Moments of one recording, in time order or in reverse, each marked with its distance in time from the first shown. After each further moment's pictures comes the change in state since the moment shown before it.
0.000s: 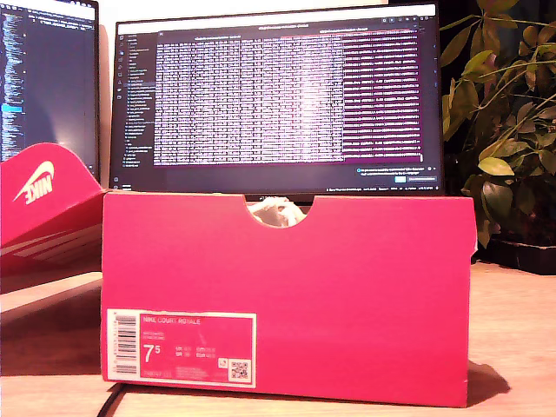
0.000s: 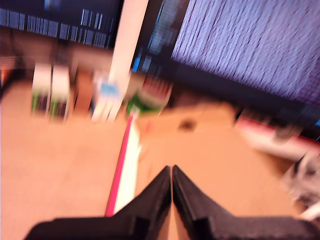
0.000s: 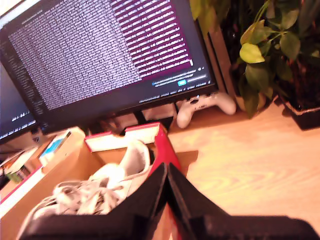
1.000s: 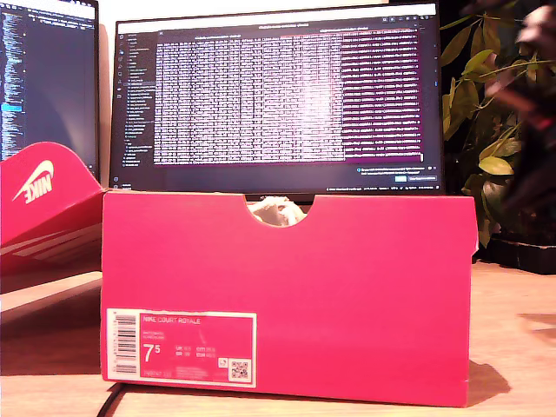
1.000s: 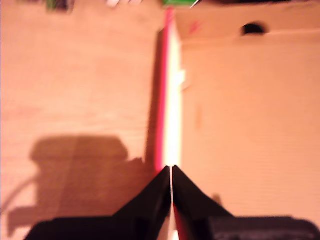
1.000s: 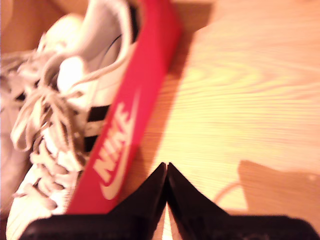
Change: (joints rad) left arm 0.144 1.015 0.440 -0.140 0.117 0.255; right arm 0.130 1.014 0.354 -0.027 -0.112 -0.242
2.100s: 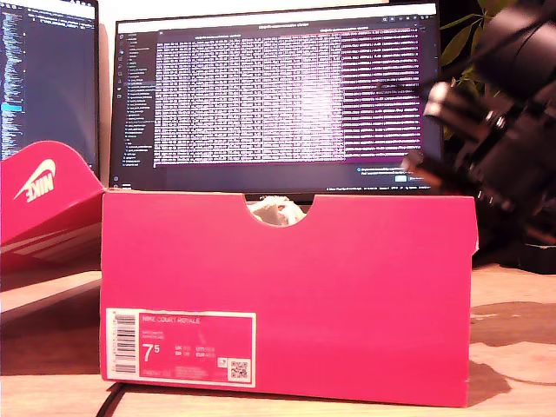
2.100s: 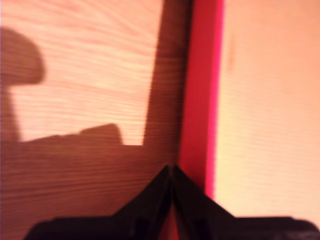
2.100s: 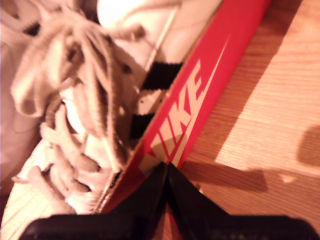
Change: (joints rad) left arm 0.135 0.345 0.018 -0.038 0.382 0.069; right arm 0.212 0.255 0.000 0.173 0.022 0.030
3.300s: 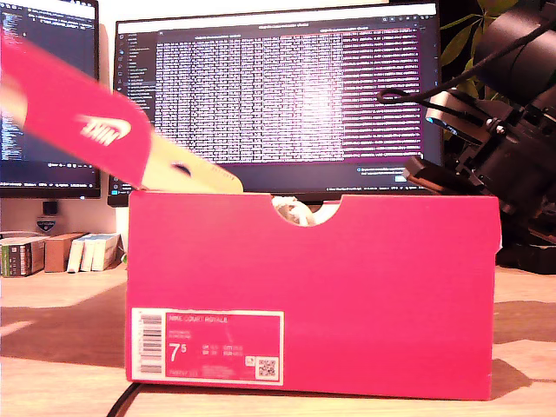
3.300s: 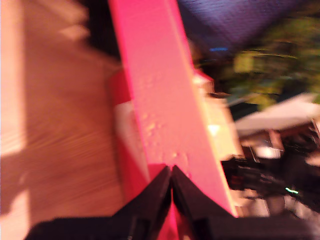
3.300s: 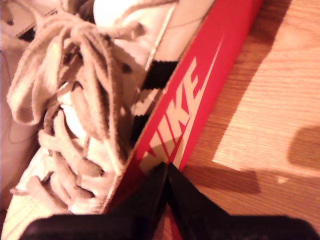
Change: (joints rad) left arm -0.045 -0.274 0.367 -0.452 0.329 0.048; right arm -0.008 0.000 0.000 0.020 0.001 0.000
